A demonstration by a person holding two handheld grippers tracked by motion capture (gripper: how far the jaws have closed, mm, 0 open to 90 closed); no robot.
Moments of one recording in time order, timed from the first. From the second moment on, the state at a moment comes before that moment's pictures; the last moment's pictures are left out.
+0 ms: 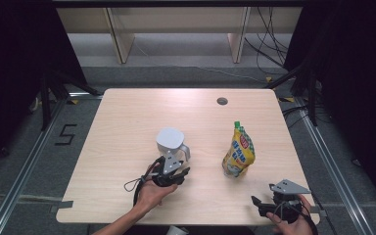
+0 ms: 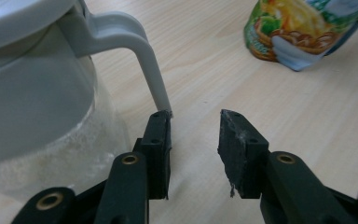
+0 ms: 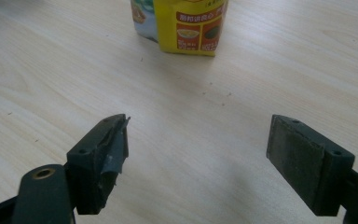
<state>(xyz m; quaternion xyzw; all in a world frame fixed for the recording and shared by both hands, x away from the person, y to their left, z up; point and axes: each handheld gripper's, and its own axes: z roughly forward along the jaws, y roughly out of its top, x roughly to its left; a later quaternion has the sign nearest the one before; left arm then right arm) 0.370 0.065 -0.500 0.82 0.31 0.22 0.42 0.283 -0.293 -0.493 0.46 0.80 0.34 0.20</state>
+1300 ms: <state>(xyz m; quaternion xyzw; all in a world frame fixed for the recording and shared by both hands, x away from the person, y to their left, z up) 0.382 0.124 -0.495 0.83 0.29 0.20 0.42 0.284 -0.290 -0.495 0.44 0.80 0.34 0.19</state>
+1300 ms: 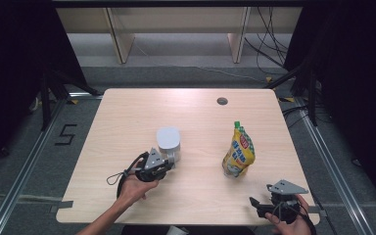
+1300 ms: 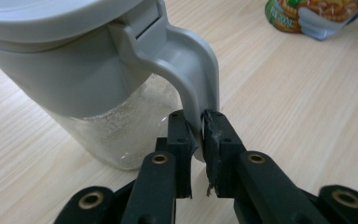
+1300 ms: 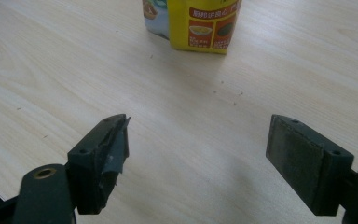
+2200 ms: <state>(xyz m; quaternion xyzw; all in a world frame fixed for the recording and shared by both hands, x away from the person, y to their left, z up) 0.381 0.126 -0.494 0.82 0.35 0.23 0.40 0.286 -0.290 -0.497 0.44 0.81 0.34 0.19</state>
